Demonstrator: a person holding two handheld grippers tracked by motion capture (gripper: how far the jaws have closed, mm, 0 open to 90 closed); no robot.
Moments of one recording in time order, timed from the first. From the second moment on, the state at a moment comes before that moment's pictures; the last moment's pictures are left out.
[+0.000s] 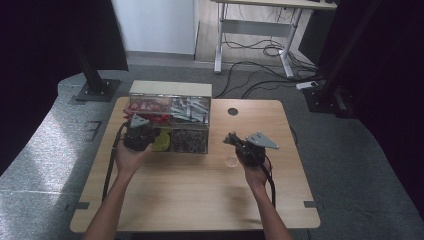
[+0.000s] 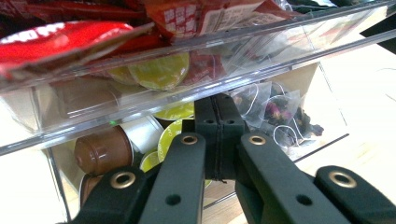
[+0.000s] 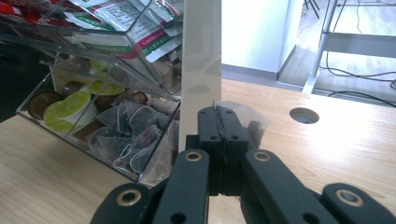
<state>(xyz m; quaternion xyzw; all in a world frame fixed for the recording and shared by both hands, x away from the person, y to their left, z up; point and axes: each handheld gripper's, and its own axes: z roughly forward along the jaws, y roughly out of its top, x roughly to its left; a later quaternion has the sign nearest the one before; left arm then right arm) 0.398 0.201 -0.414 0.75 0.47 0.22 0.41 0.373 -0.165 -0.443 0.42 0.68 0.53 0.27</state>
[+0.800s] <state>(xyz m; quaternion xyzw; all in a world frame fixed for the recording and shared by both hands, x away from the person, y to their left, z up) 0.397 0.200 -0.413 0.75 0.47 0.22 0.42 0.378 -0.179 -0.446 0.43 0.68 0.52 0.28</state>
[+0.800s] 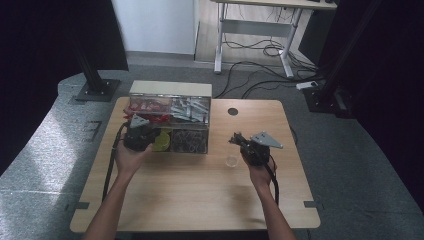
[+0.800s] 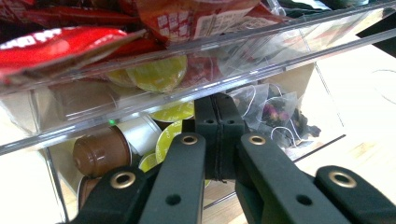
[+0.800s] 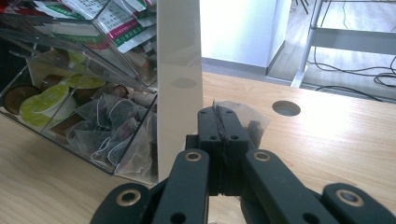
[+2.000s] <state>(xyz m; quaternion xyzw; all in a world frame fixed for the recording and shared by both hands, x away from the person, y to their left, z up) 0.397 0.199 -0.414 0.75 0.47 0.22 0.42 0.360 -0.190 -0.459 0.42 0.68 0.53 0.27</state>
